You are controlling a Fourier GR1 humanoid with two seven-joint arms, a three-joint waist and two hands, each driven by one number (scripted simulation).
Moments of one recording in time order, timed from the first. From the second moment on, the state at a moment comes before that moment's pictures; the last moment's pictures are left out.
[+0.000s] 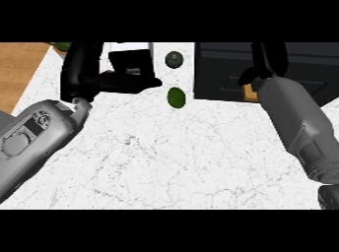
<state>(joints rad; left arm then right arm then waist) -0.82 0.53 -0.60 -1.36 0.47 0.76 0.24 -1.09 -0.22 -0.29 -0.25 1.16 -0.70 -0.21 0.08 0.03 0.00</state>
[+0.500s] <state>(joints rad) -0.76 0.55 -0.58 -1.40 0.46 0.75 0.22 -1.13 -0.18 -0.46 -0.27 0.95 -0.60 -0.41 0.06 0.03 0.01</state>
